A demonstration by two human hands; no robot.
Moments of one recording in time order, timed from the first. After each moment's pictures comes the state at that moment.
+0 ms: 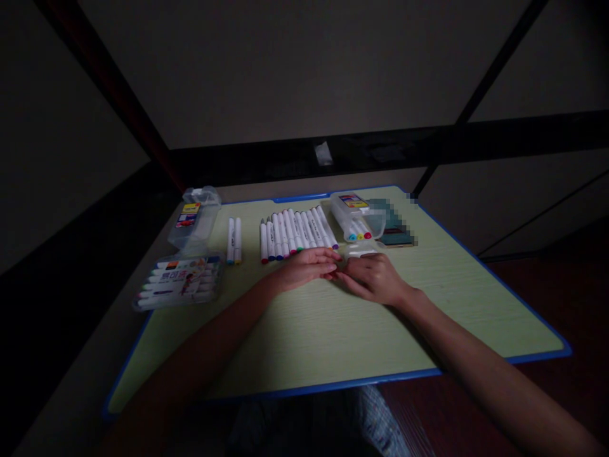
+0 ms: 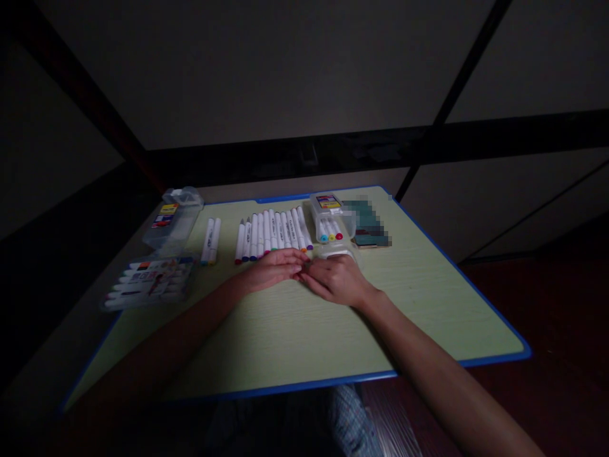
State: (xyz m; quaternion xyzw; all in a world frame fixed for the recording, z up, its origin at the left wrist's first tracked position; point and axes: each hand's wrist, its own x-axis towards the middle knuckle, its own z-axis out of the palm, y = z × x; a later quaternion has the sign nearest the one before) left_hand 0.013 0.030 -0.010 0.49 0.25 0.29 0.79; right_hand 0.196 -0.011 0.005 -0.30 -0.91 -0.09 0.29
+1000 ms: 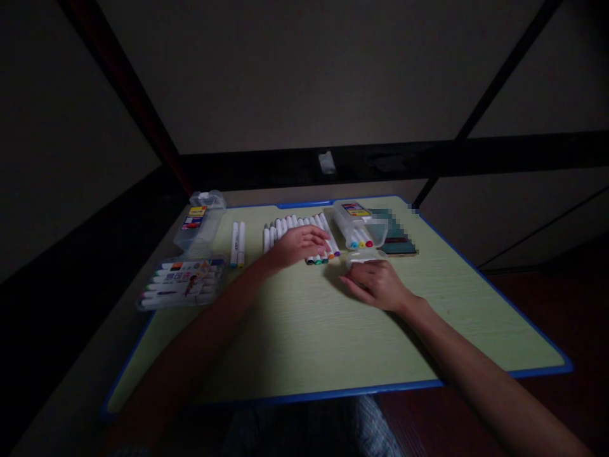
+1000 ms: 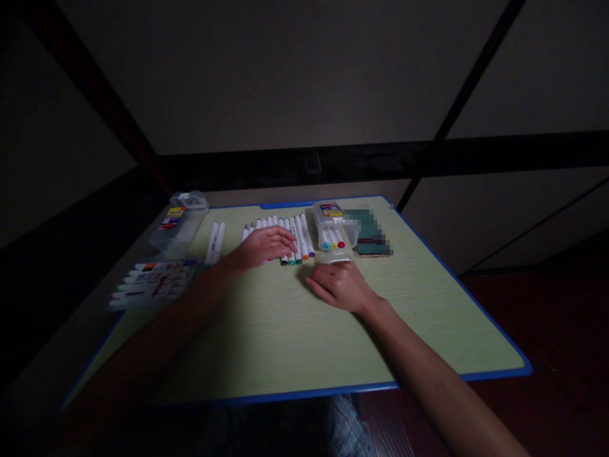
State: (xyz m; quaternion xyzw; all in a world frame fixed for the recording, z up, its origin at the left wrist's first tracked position) left_hand -0.009 0.050 0.040 0.67 0.31 0.32 0.59; right_hand 0.198 -0.008 0.006 -0.28 -0.90 -0.12 0.31
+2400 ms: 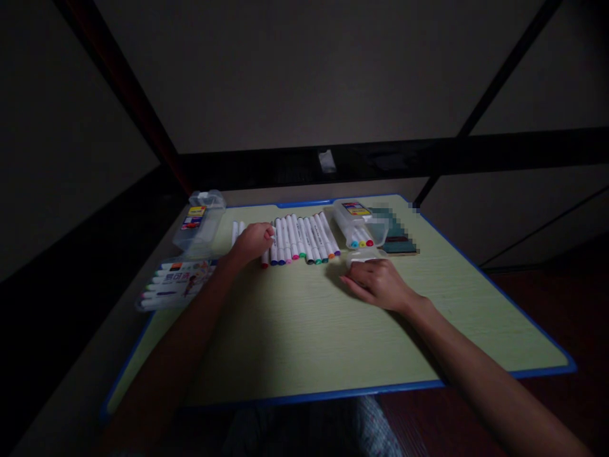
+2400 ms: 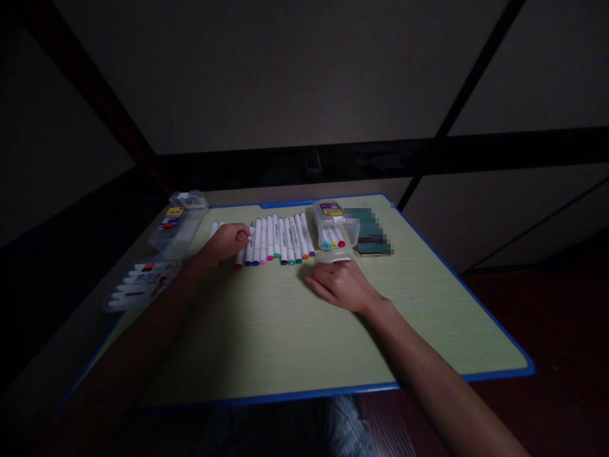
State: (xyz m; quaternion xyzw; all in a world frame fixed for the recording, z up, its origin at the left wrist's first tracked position) left_hand -0.079 0.094 0.022 0.79 0.59 0.15 0.09; right_hand 0.200 -0.008 0.005 -0.31 -0.91 -0.10 0.27
